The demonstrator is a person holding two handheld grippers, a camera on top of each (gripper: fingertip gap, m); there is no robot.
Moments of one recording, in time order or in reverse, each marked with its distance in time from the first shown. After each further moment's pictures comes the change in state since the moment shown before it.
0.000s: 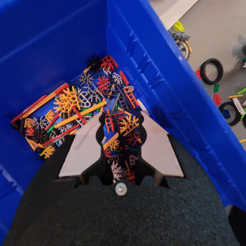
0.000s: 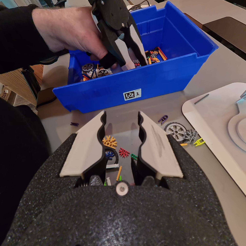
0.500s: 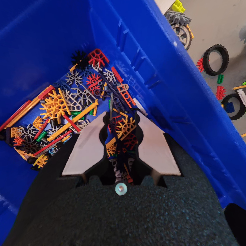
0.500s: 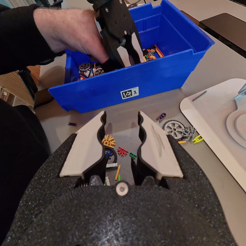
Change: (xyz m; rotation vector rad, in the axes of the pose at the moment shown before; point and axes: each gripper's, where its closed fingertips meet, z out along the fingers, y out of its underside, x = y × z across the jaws) left arm 0.007 0.006 0.015 -0.095 0.040 0.044; right arm 0.005 0.003 0.000 -0.001 0.013 0.017
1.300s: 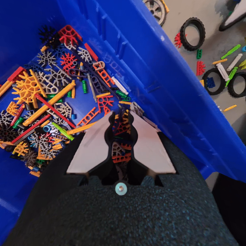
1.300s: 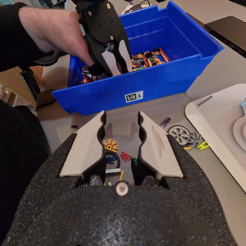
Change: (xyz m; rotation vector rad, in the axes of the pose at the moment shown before) left arm 0.028 0.027 -0.015 -0.022 0.069 0.047; right arm -0.009 -0.005 0.007 0.001 -0.013 -0.014
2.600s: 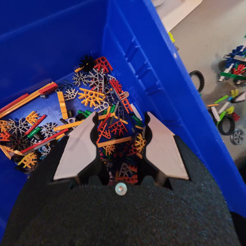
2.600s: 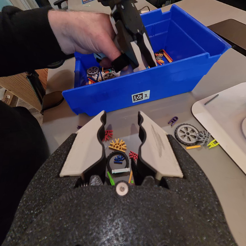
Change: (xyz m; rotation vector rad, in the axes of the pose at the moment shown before) left arm -0.028 -0.035 0.003 0.138 0.018 -0.186; right arm -0.015 0.002 -0.002 0.032 0.007 0.013
